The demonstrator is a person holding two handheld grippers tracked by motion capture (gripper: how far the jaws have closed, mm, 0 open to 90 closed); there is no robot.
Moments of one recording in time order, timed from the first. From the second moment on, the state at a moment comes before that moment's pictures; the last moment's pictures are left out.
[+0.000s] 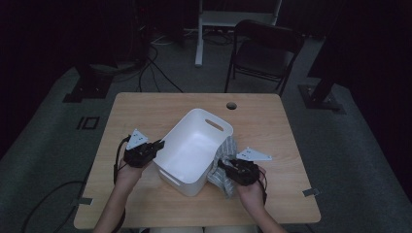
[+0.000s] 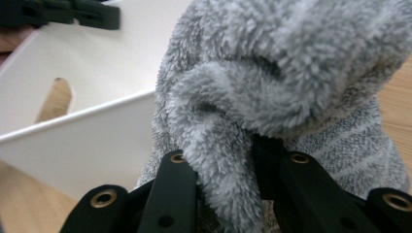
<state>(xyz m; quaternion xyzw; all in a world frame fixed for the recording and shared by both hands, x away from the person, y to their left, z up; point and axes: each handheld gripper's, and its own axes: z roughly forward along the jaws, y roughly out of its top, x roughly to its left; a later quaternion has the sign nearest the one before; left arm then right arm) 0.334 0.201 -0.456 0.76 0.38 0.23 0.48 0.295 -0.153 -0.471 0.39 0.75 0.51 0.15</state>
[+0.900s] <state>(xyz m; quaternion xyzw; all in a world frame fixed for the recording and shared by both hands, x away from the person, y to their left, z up) 0.330 0.196 -0.458 0.74 0.41 0.24 0.48 0.315 -0.157 -0.502 0.43 0.77 0.46 0.12</state>
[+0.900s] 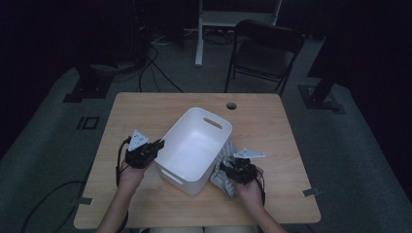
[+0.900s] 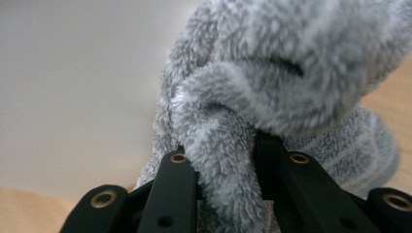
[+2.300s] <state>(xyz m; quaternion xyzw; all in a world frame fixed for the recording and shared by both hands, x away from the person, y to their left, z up) 0.333 0.197 -0.461 0.73 0.41 0.23 0.50 0.317 -0.148 -0.521 0.44 0.77 0.44 0.10</state>
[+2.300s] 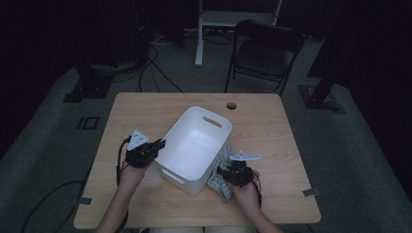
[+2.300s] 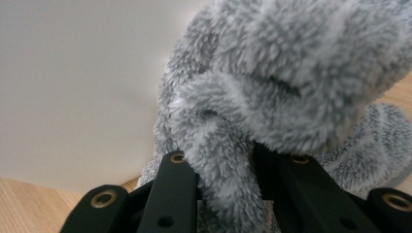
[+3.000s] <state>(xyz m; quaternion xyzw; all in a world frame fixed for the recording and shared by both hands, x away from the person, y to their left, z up) 0.335 0.199 -0.460 0.73 0.40 0.22 0.50 0.271 -0.135 -0.470 0.35 0.77 0.50 0.18</state>
